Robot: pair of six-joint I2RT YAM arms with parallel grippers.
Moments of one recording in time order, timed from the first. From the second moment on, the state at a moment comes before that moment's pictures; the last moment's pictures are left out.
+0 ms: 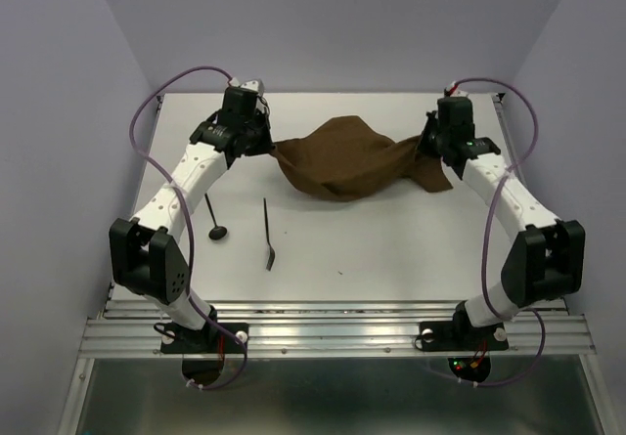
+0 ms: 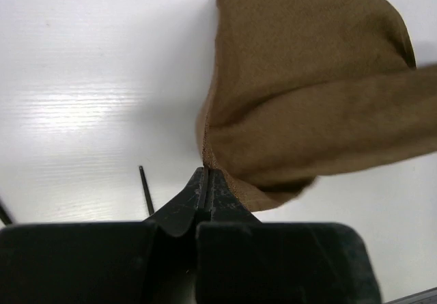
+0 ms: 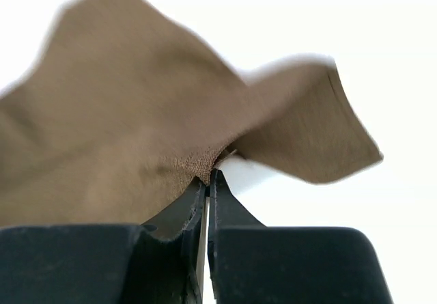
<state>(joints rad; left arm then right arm) -0.36 1.58 1.45 -0.60 0.00 -0.41 0.19 1.58 1.22 -0.36 0.15 0.42</state>
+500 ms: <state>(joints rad) -0.22 1.56 1.60 -0.58 0.05 -0.42 0.18 1.44 1.59 -0.50 0.22 0.36</state>
